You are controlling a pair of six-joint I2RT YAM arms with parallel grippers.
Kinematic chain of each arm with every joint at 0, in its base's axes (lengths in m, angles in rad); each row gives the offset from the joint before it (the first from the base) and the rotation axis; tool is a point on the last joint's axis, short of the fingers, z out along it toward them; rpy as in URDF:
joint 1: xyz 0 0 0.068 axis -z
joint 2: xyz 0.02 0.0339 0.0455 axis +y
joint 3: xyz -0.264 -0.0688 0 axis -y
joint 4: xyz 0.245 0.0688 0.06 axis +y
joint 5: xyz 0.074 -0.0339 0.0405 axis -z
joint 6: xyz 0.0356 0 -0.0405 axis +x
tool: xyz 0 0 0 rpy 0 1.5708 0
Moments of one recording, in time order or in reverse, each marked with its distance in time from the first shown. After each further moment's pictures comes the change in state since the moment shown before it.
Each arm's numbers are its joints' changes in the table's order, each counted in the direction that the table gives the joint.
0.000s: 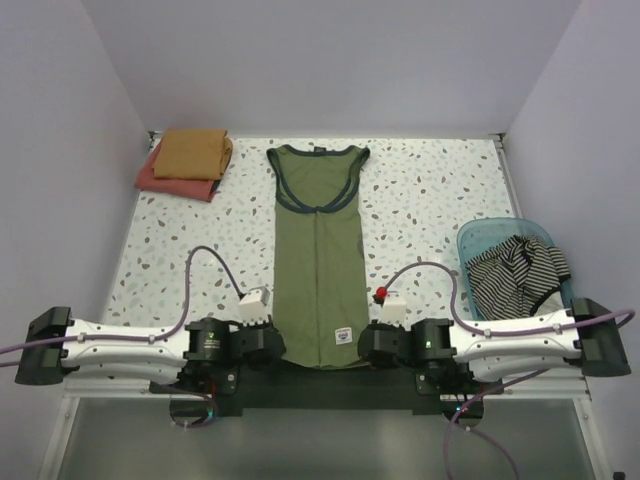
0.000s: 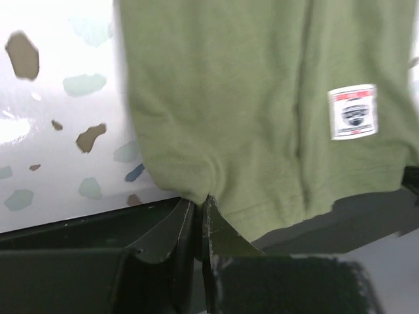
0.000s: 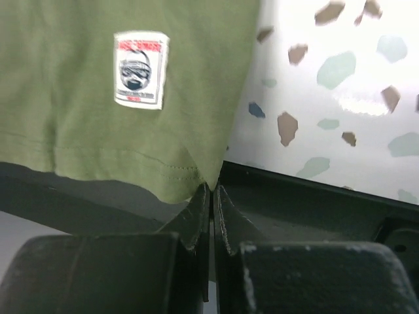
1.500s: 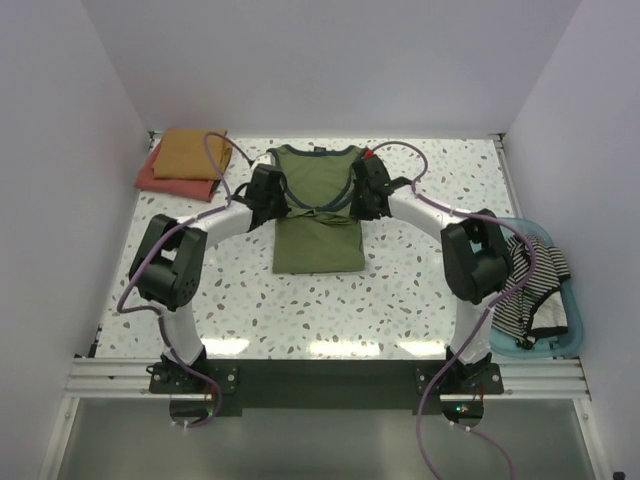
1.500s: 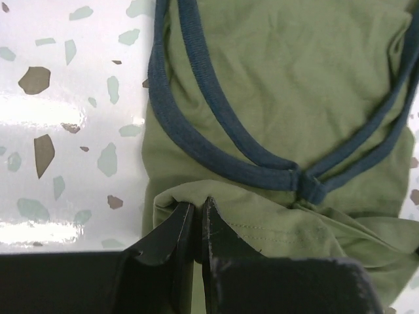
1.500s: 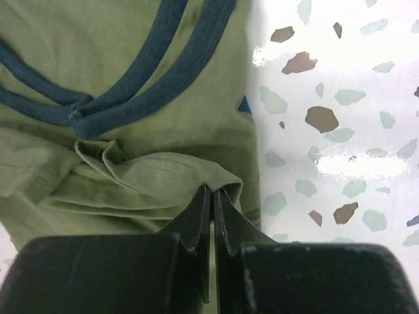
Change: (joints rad) left arm -1.043 0.984 0.774 -0.571 0.256 0.892; right arm 1.000 0.916 0.894 -0.279 -0.256 -0.787
